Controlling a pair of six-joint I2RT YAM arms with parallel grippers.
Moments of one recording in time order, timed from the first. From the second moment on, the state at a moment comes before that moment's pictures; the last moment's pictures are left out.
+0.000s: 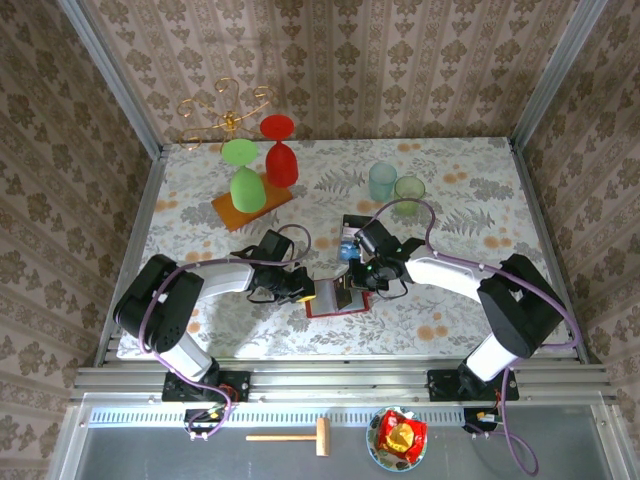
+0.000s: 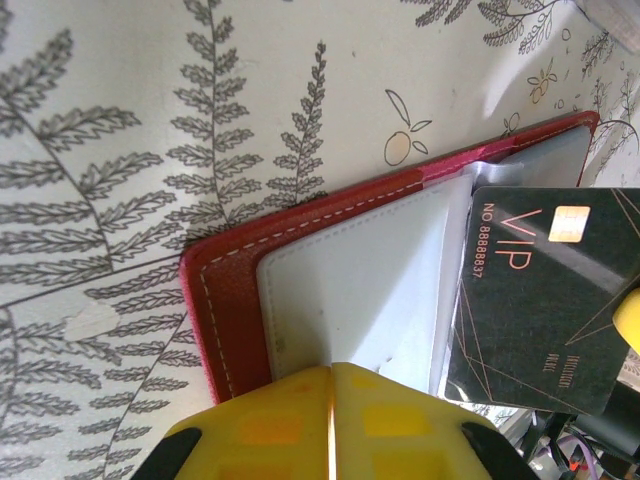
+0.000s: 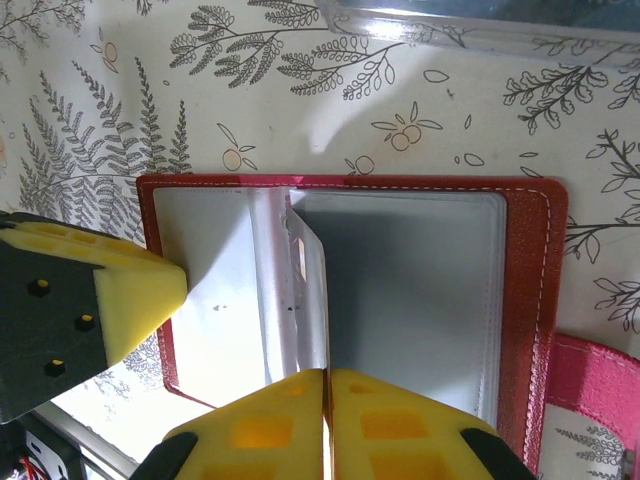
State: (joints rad) left arm -0.62 1.61 0.69 -0.20 0.58 -0.78; right arm 0.65 1.59 0.90 -0.41 -0.29 0.74
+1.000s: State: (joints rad) left arm -0.62 1.61 0.69 -0.19 0.58 -0.78; right arm 0.70 1.58 0.90 -0.43 -0.29 0.77
